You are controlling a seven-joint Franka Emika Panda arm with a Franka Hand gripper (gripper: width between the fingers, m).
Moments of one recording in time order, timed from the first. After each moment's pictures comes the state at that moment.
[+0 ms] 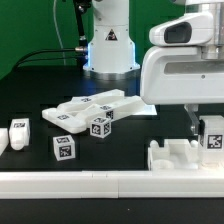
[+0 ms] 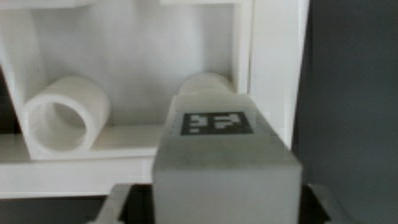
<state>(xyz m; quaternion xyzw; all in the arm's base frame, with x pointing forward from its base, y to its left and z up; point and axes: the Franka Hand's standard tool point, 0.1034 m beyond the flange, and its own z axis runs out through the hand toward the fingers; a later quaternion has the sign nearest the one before) 0.653 0.114 0.079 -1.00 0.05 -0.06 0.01</state>
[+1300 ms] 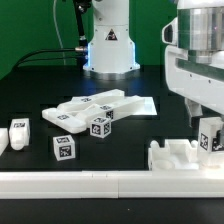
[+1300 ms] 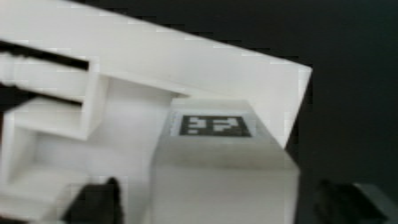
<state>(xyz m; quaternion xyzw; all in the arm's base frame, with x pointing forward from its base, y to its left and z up) 0.655 0.111 0.077 -0.86 0.50 -0.03 0.04</state>
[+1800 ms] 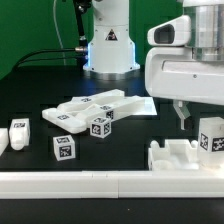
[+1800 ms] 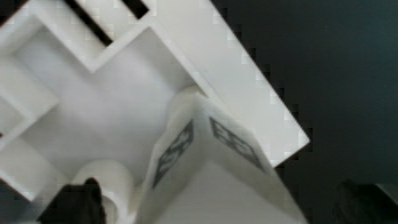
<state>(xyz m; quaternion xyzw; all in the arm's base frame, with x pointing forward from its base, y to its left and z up) 0.654 0.114 0.078 -0.95 0.31 -0.04 0.04</state>
